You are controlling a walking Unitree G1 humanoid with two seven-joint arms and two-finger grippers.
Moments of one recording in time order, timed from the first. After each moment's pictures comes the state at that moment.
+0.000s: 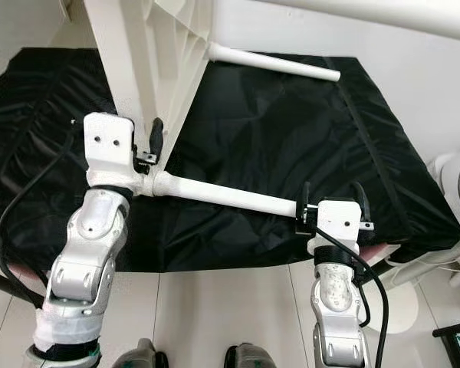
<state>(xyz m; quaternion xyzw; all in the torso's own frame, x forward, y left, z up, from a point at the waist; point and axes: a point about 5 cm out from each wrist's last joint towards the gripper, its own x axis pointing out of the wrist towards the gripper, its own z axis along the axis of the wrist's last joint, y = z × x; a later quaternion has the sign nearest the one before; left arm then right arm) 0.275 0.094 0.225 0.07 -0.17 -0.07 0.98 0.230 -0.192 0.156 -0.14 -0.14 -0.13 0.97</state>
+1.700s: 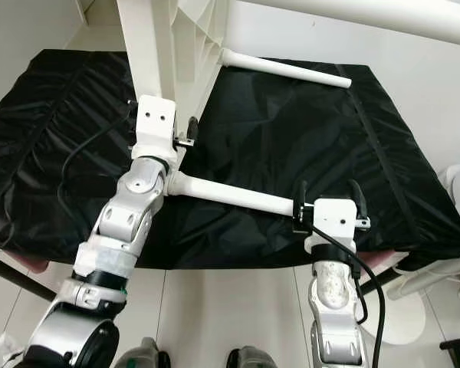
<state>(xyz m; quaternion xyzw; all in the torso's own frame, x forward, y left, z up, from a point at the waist) 0.349 0.055 0.216 0.05 -0.08 -0.09 0.99 0.233 -0.188 0.157 -0.15 -0.15 -0.12 0.97</state>
